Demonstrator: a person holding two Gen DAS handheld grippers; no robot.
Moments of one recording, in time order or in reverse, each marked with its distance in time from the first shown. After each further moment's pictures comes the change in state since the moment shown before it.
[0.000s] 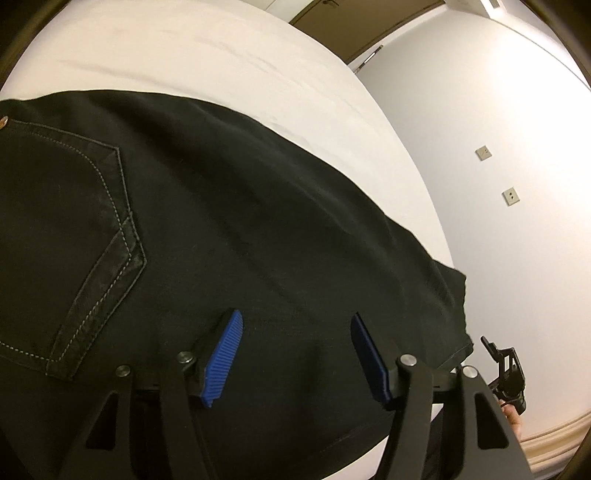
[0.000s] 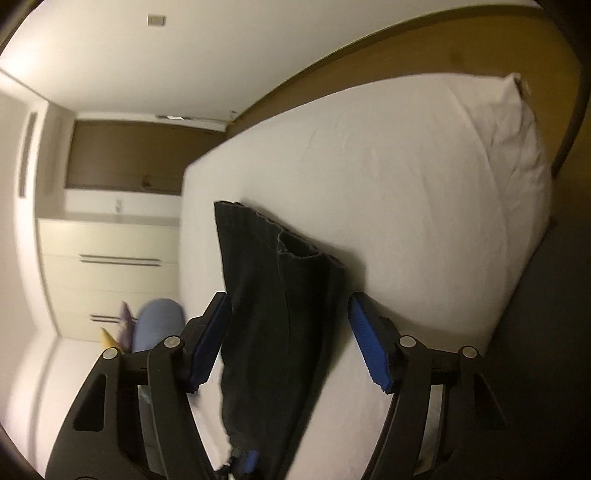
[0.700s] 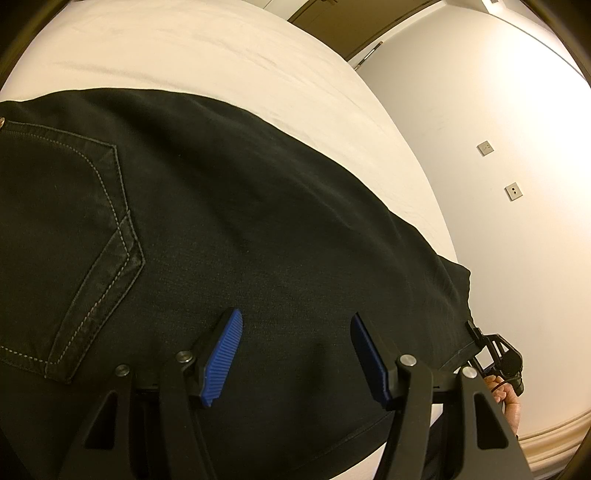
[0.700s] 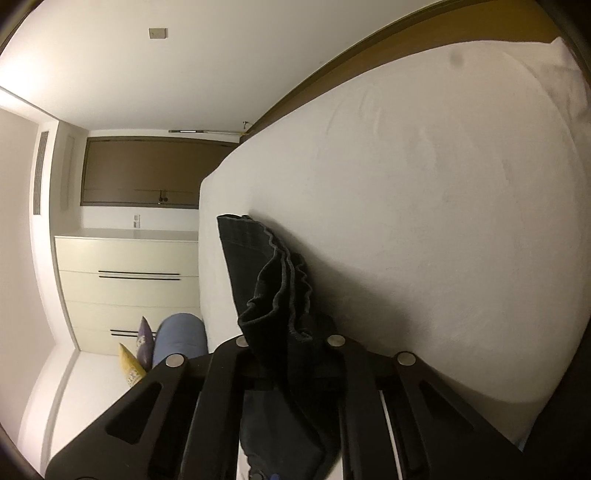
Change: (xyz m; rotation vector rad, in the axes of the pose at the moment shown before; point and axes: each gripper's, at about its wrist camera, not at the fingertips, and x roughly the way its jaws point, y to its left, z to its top) left arm 0.011 -0.010 0.002 0.000 0.001 0.006; right arm -0.012 0.042 0.049 0.000 -0.032 0.049
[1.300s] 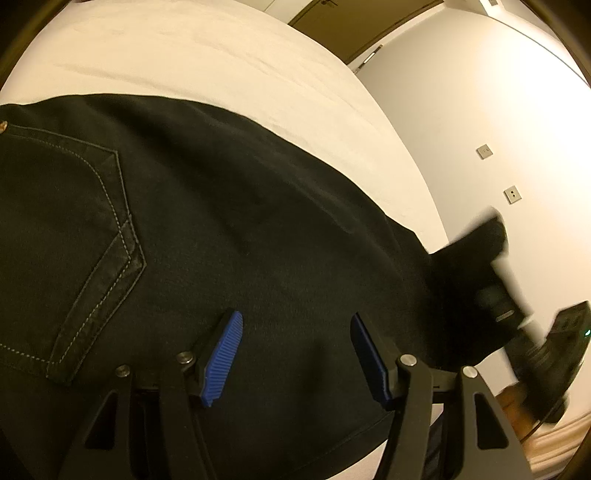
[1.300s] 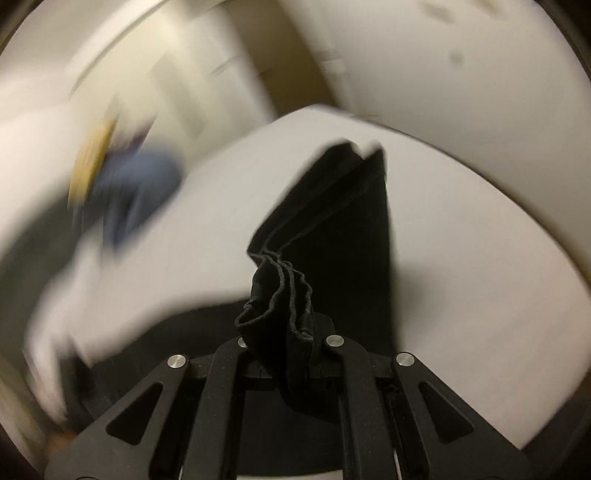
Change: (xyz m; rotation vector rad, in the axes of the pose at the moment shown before) left arm -0.008 0.003 0.002 -0.014 -0.014 0.002; right arm 0.049 0.174 -0.196 -1.199 0.220 -0.217
